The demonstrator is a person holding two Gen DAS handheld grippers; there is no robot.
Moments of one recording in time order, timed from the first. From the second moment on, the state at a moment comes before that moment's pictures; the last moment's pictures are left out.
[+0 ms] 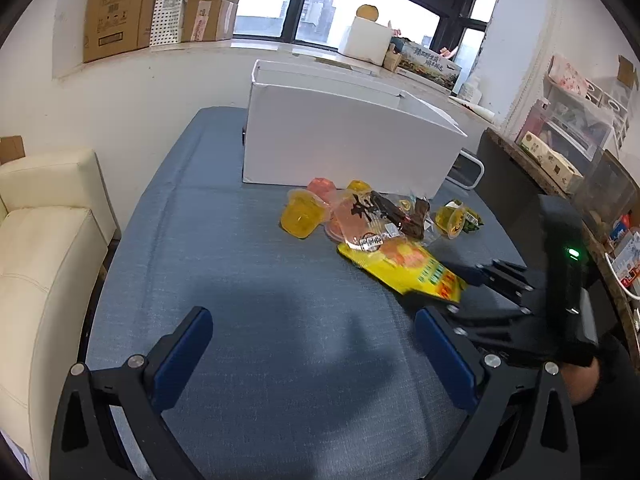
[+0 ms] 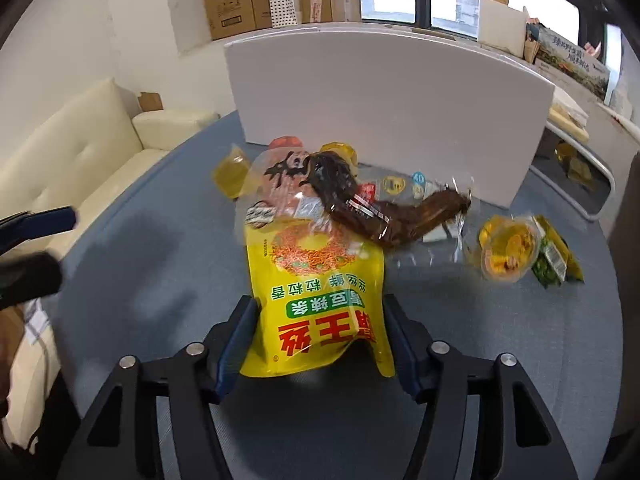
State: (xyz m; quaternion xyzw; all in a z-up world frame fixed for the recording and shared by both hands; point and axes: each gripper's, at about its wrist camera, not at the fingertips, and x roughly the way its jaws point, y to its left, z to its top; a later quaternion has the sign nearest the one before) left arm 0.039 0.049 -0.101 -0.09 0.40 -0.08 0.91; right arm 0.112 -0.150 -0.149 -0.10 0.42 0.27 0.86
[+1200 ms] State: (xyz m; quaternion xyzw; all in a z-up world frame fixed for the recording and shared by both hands) left arm 0.126 0.055 -0.108 -0.07 0.39 -0.10 0.91; right arm 0.043 -0.217 -0.103 -0.04 0.38 0.26 0.89
